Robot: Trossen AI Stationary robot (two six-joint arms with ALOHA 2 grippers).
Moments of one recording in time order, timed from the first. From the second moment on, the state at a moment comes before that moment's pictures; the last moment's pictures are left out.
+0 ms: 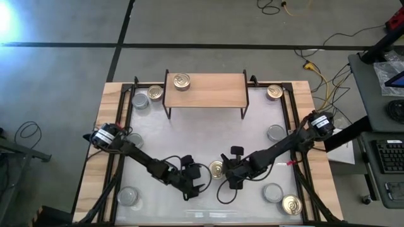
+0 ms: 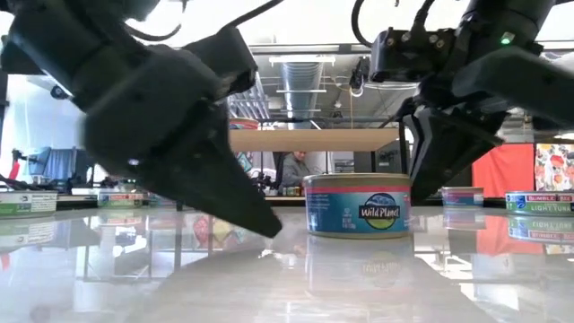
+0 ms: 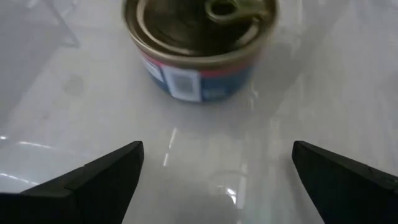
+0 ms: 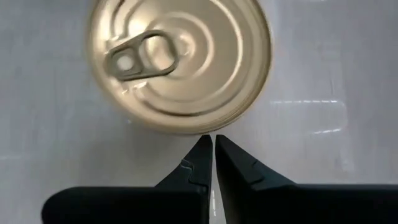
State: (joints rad) left arm -0.50 1.96 0.97 0.17 -0.50 -0.52; right arm 0.44 1.80 1.06 -0.47 0.32 0.43
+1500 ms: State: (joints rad) left arm -0.47 2.03 0.96 0.45 -0.52 -0.33; right arm 0.40 1.90 1.15 -0.37 0.25 0.29
